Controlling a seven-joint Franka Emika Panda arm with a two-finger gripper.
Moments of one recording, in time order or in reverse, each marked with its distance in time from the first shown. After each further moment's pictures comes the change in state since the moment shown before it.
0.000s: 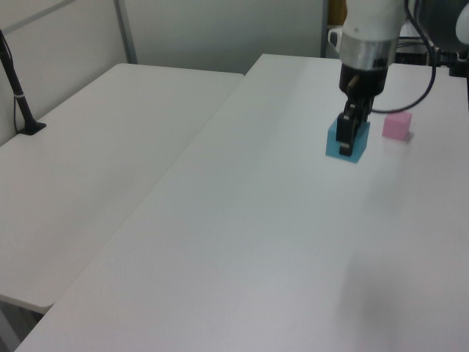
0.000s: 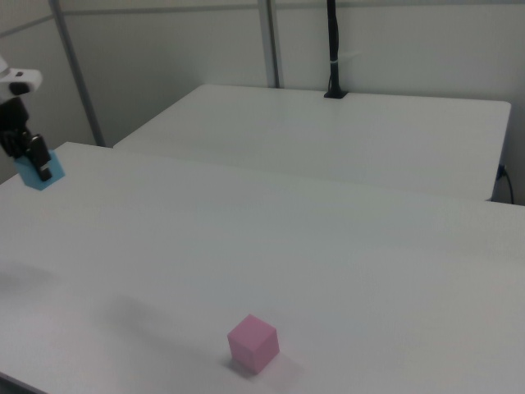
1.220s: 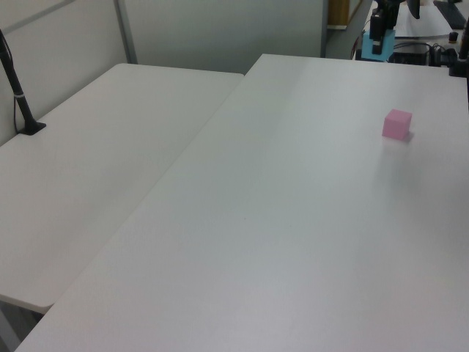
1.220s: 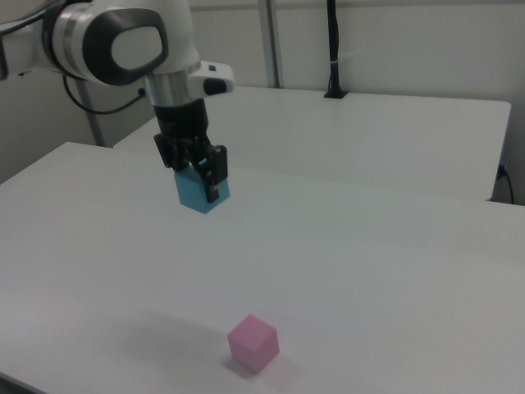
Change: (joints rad) arm -0.049 -0.097 -0.719 -0.012 0.015 -0.107 -0.710
